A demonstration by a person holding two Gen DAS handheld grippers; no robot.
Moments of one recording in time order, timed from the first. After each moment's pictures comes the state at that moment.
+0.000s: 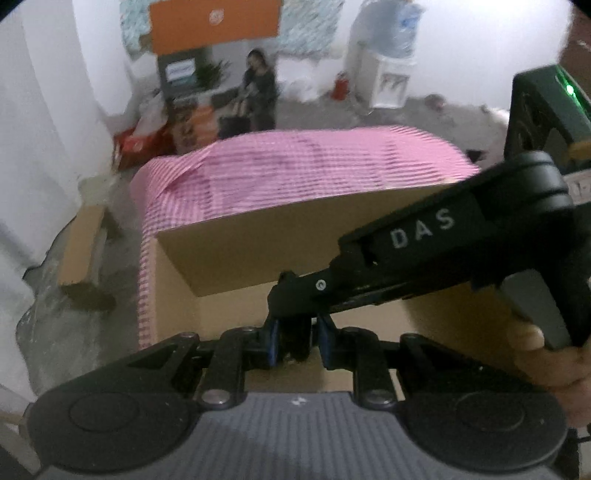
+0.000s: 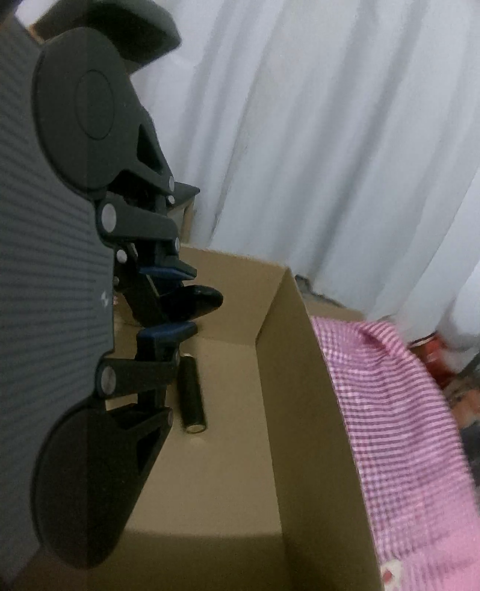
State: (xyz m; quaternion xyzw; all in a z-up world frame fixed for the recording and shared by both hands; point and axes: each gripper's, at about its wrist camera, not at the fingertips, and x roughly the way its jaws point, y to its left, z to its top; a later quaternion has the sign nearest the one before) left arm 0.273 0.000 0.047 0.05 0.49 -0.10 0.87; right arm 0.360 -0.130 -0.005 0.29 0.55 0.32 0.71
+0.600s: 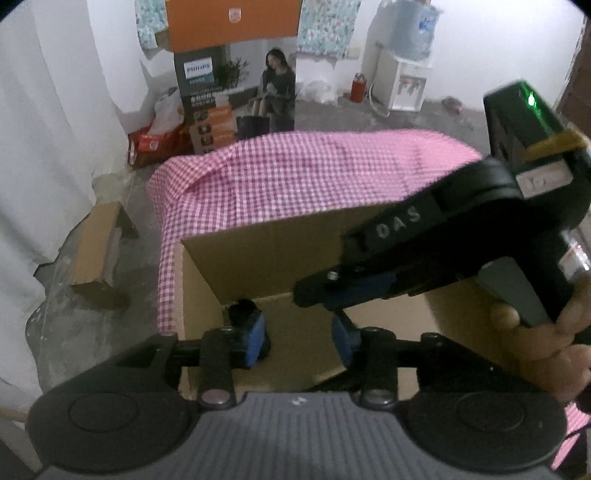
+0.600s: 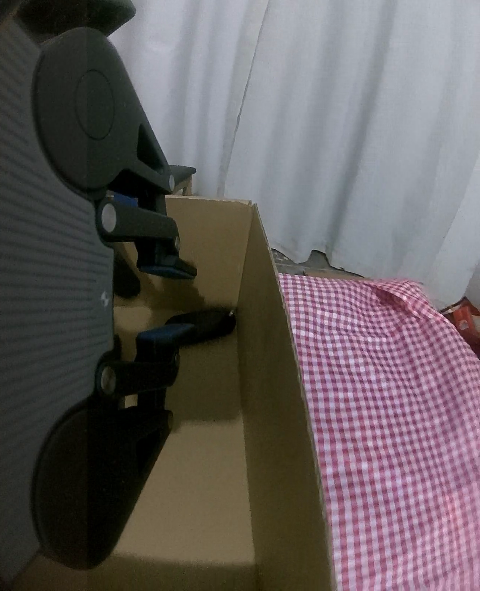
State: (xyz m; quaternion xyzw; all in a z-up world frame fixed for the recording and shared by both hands) left arm 0.266 0.017 0.058 0.05 0.48 -0.09 0.87; right arm 0.395 -0.127 -0.037 0.30 0.58 0.29 0.70
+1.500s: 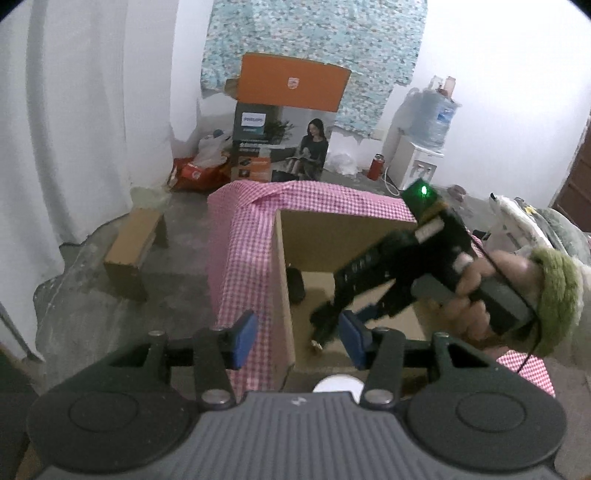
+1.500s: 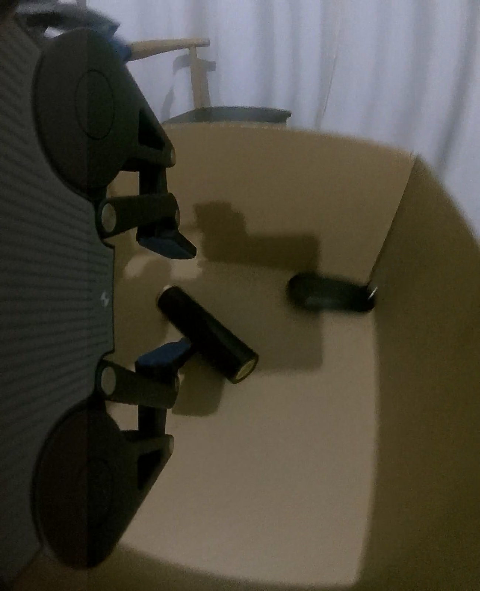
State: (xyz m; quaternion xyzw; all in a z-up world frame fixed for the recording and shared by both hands) left arm 0.105 0.097 0.102 -0.06 0.38 -0.05 0.92; right arm 0.354 -0.090 -0.051 0.17 0.68 0.30 0.65
